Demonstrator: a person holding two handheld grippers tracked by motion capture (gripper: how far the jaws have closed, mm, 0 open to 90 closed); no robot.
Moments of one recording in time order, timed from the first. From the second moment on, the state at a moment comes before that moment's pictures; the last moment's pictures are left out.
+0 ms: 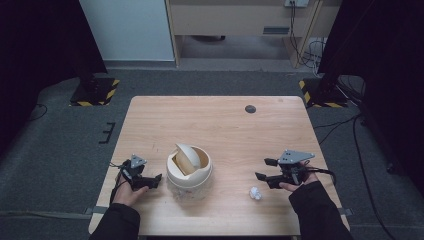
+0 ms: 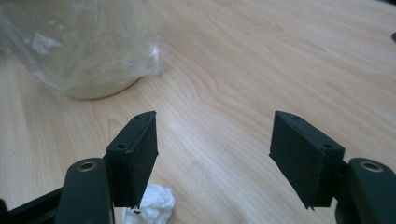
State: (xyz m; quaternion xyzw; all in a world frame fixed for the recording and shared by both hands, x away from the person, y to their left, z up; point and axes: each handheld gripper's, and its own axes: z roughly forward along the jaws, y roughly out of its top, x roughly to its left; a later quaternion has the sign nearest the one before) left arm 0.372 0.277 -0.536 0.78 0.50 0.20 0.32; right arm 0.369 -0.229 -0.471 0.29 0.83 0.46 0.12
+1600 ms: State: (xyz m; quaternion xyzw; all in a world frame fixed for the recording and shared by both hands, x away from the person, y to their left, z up) left arm 0.371 0.277 -0.536 0.78 0.50 0.20 0.32; right arm 0.360 -0.205 -0.516 0.21 0.92 0.32 0.03
